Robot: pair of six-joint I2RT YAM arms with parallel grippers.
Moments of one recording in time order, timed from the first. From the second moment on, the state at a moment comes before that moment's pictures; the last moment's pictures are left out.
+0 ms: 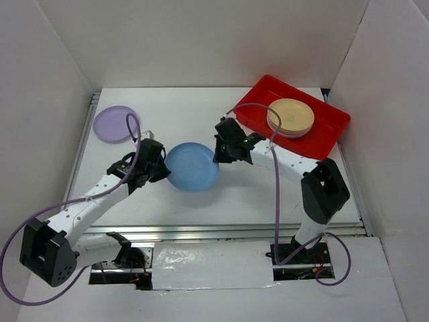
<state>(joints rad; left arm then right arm) -0.48 1.15 0.86 -0.55 -0.21 -0.83 0.68 1.71 1.28 -0.46 0.09 0.64</state>
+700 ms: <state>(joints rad) -0.40 0.88 1.03 -0.77 -0.31 -0.69 -0.07 1.62 1.41 -0.49 0.08 0.72</state>
